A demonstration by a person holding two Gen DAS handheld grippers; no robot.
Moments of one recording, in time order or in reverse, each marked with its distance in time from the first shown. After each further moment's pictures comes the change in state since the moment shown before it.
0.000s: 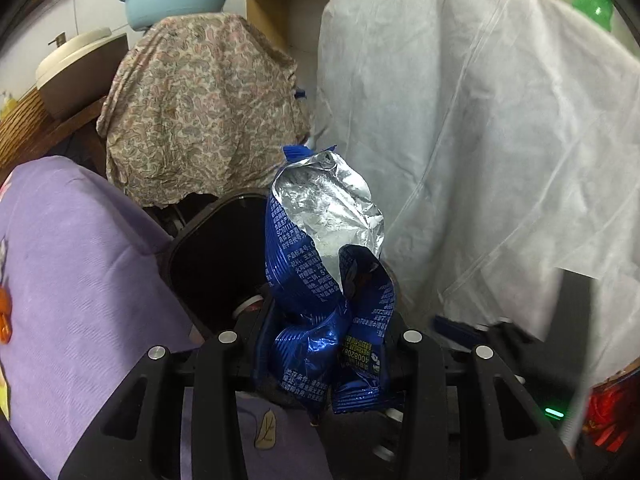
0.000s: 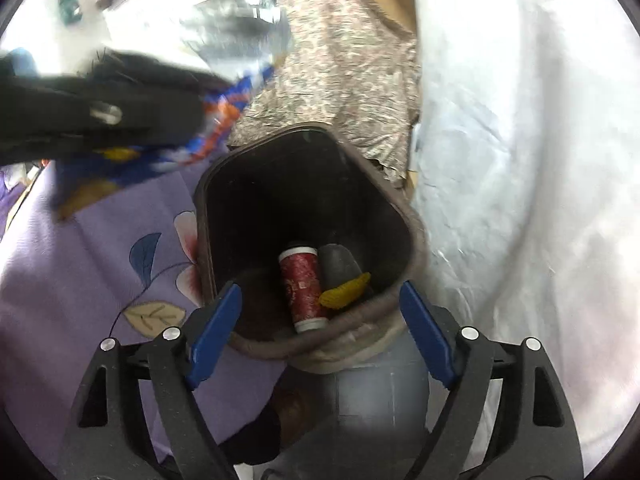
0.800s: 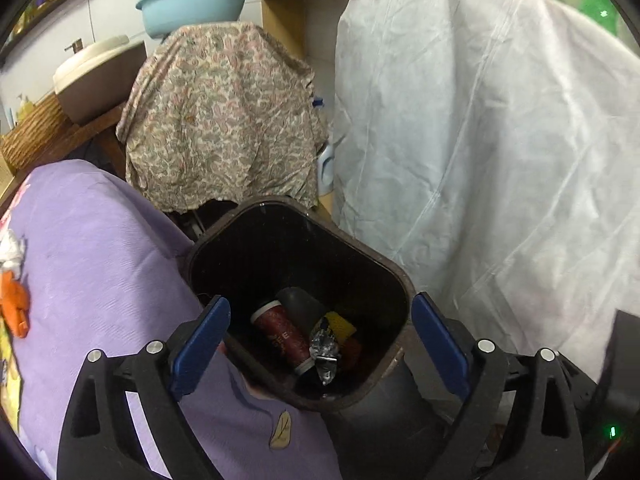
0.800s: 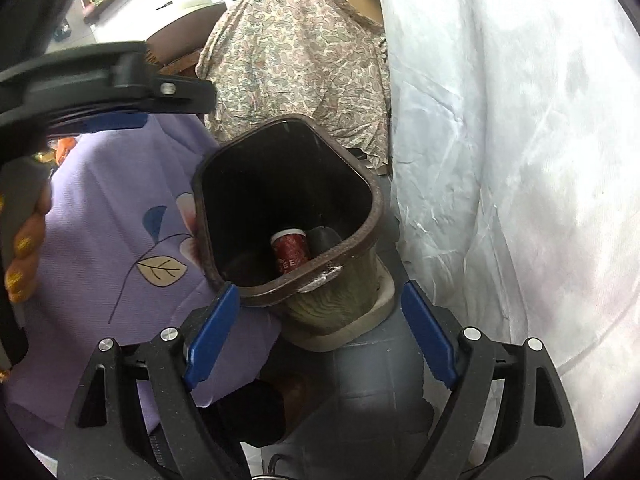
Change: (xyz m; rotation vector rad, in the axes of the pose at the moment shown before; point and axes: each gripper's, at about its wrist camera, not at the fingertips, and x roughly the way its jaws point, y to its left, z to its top) left arm -0.023 0.005 -0.004 -0.005 -0.059 0.056; right arm -0.037 -0.011 -0.027 0.047 -0.003 0.001
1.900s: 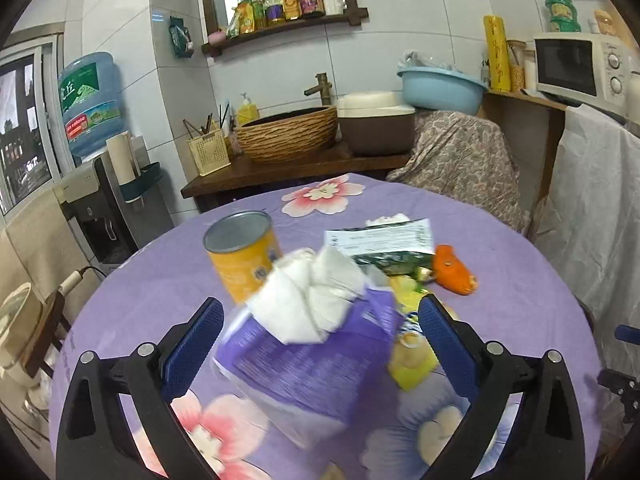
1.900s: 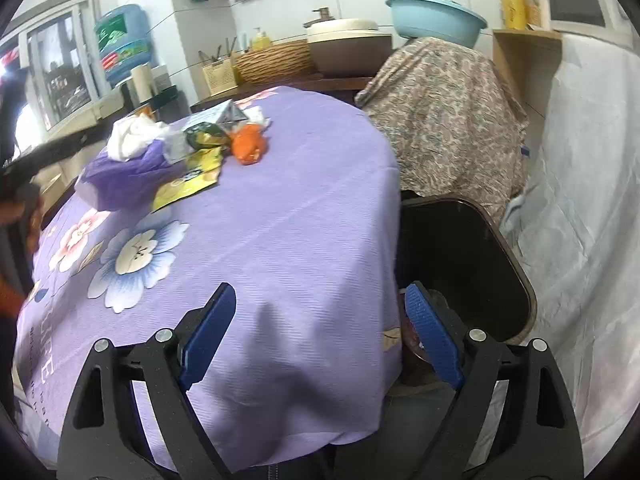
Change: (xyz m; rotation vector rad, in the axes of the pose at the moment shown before) left arm -0.209 0.275 -0.098 -0.257 -0.253 0.529; right arm -0.053 0.190 0.023 -0.344 -0.080 0.250
